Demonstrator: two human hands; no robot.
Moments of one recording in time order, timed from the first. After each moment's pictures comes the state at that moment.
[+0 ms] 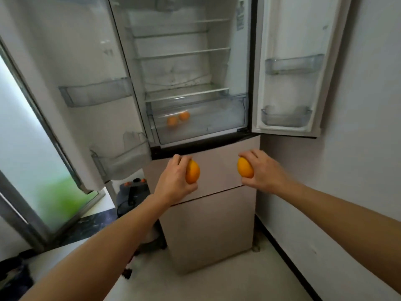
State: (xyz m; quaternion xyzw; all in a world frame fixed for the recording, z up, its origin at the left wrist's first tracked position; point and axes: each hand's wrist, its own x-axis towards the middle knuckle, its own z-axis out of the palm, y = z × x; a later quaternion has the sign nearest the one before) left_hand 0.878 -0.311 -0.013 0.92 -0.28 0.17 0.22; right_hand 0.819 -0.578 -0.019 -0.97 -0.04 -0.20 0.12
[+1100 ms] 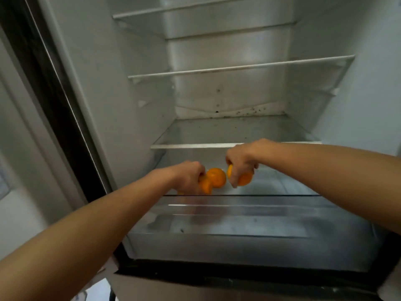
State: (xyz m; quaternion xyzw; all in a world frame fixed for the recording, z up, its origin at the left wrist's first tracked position) left_hand 1.348 -0.408 0.098 0.99 -0.12 -0.09 0.03; right_hand 1.416 -0.576 0.116 -0.96 -0.20 0.15 -0.09
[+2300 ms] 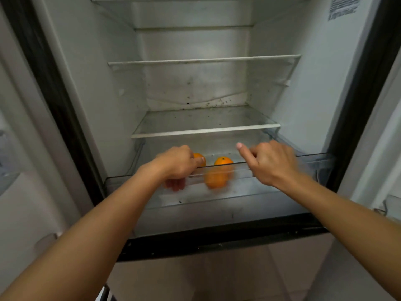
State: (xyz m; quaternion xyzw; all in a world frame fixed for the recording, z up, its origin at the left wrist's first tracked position) left_hand 1.288 -0.403 0.109 0.97 -0.13 -0.08 0.20; right_hand 1.260 -0.630 0.084 -0.96 -0.03 -0.26 0.07
